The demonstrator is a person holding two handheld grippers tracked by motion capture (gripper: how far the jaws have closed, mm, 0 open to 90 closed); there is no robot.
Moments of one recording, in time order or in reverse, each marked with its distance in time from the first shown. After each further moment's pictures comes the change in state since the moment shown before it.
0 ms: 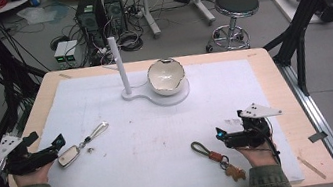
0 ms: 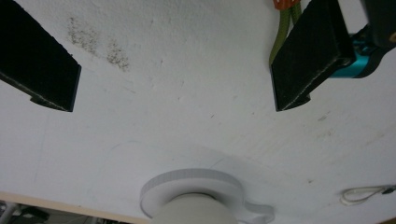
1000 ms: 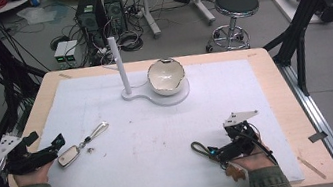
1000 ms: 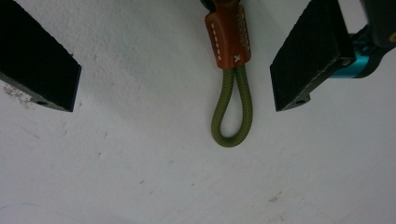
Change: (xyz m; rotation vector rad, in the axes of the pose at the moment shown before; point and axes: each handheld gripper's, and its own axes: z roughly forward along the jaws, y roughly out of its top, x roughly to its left) left arm 0.001 0.000 0.000 -0.002 -0.006 -0.012; right arm 0.020 -0.006 0.020 0.271 0.182 -0.101
